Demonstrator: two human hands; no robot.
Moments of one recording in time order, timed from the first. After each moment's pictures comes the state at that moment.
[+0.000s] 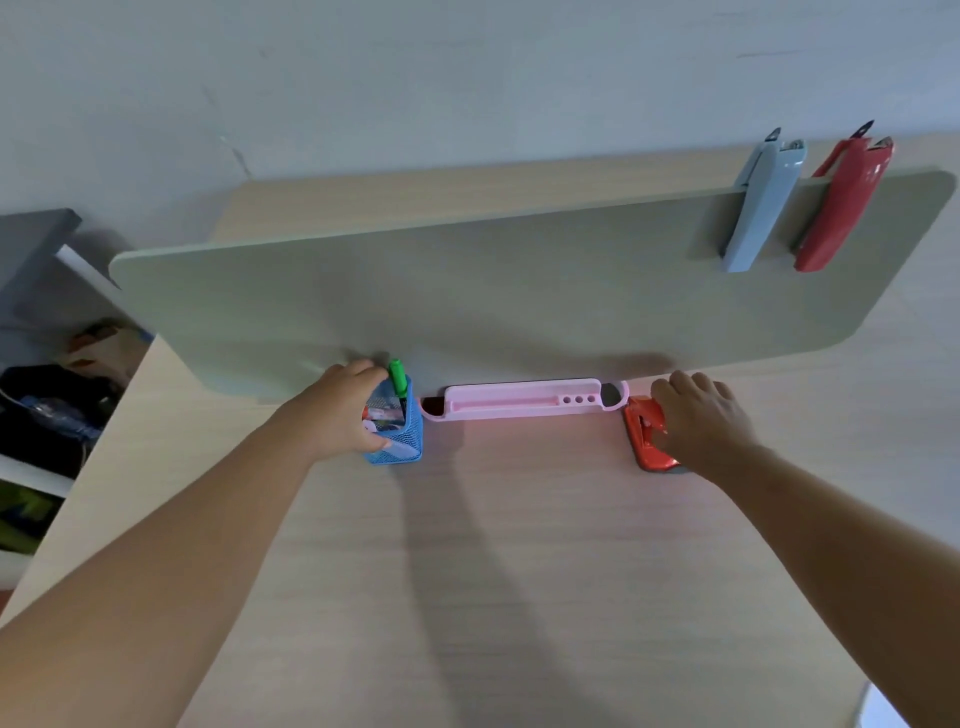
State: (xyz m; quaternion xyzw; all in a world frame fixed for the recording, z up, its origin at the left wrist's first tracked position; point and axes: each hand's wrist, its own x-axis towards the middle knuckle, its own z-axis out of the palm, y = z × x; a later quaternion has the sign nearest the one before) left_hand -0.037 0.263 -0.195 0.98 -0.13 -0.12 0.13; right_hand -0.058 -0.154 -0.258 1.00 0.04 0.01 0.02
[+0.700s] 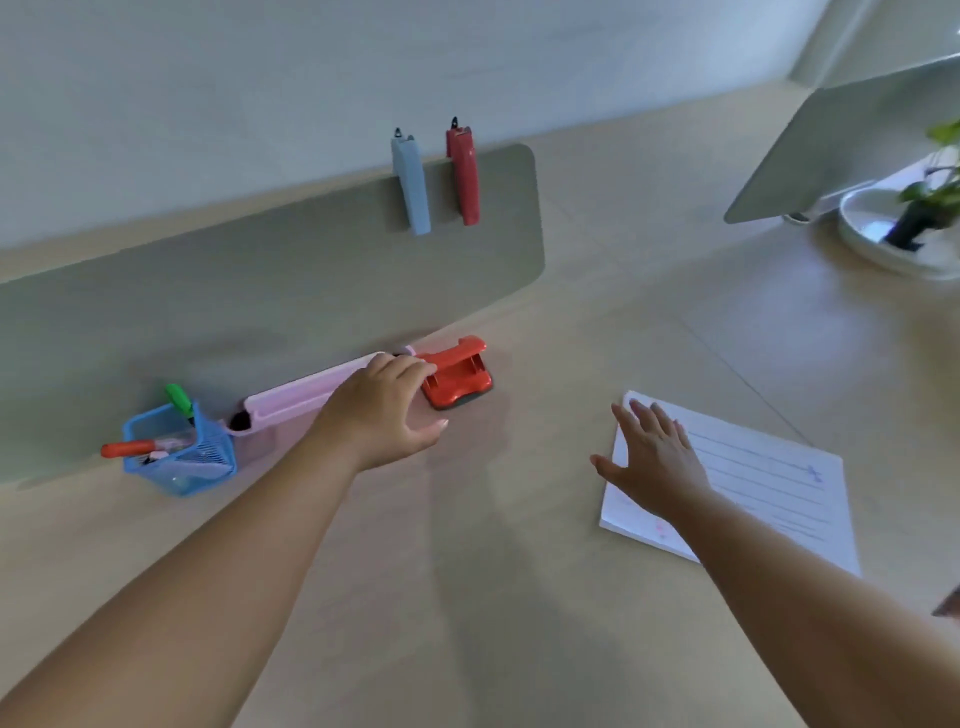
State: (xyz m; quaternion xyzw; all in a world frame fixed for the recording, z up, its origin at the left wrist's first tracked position) left_hand -0.127 0.031 -0.171 0.91 -0.39 0.00 0.13; right_hand -0.294 -0.264 -0.242 0.97 -0.22 -0.05 -0.10
